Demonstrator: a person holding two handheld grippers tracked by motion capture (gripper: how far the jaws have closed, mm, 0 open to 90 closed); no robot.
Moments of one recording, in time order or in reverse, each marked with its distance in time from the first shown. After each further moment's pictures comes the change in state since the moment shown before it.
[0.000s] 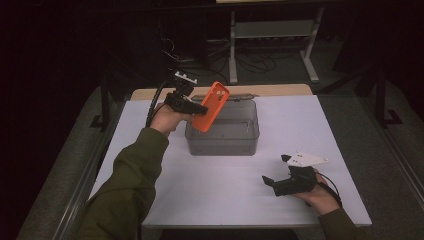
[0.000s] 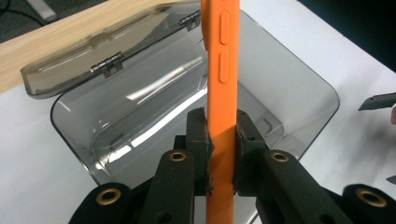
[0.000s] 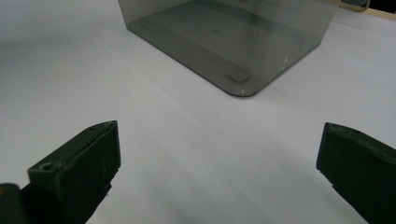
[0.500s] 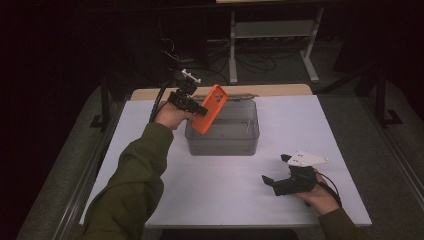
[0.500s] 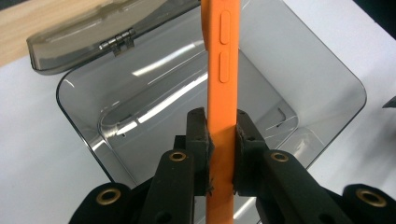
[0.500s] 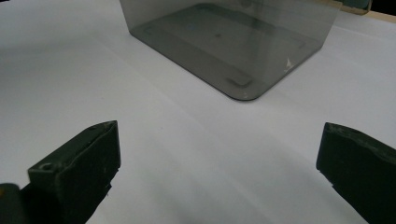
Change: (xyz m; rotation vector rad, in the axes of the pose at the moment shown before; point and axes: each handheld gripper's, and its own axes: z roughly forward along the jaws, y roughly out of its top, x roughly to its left) left arm 0.001 0.009 0.011 0.108 0.052 -0.058; right arm 0.000 0.001 0.000 -0.014 0.011 0.004
